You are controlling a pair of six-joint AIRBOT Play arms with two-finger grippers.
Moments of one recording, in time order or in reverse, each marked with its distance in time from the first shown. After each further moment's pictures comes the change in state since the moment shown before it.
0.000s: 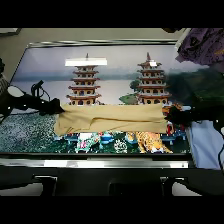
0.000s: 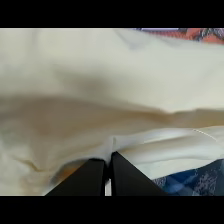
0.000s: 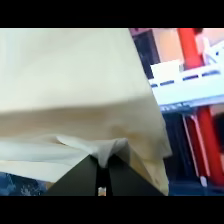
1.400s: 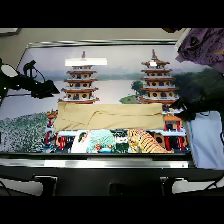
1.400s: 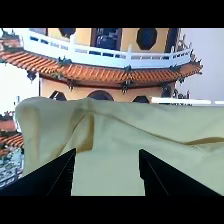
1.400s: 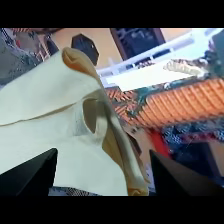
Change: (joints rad) left arm 0.014 -0.147 0.408 0.146 -0.109 -0.092; right arm -0.142 -0.279 0.308 0.079 -0.222 0.039
